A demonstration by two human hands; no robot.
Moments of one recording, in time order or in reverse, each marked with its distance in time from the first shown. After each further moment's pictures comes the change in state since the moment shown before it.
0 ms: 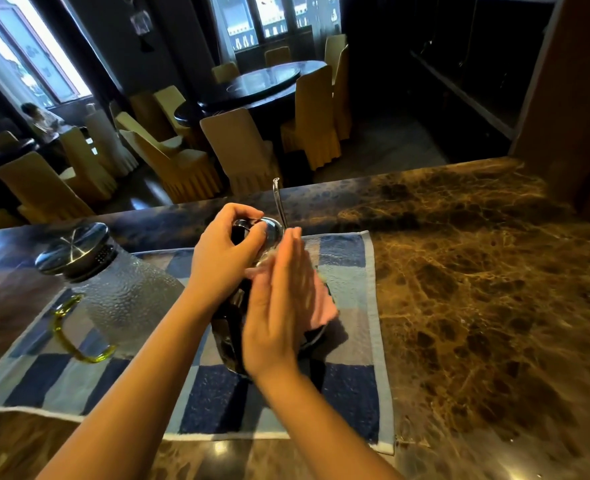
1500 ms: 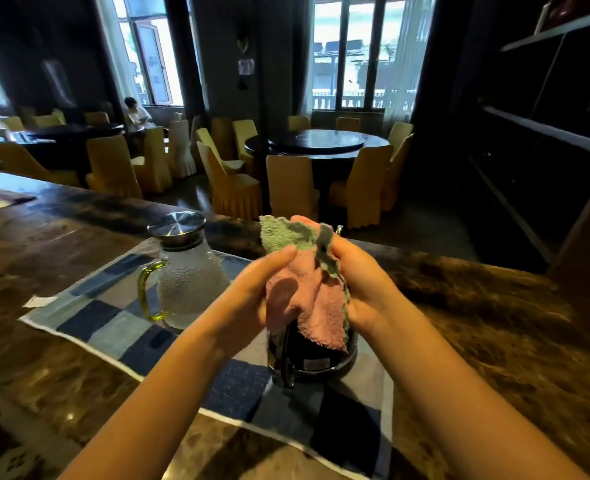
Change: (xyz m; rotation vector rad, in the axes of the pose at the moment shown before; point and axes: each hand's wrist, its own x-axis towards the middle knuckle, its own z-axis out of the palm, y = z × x) left_hand -0.082 0.032 -0.063 -0.940 -0.253 -0.238; right_hand 0.075 -0.129 -0.086 1.030 -1.047 0.796
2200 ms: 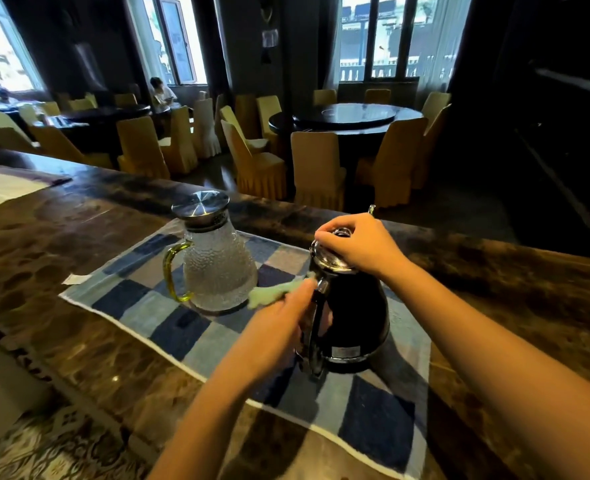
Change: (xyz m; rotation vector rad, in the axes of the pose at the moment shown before) left_hand -0.023 -0.045 -0.004 0.394 0.257 -0.045; right_hand 0.081 -0.004 -0.081 -1.469 0.377 -0.333
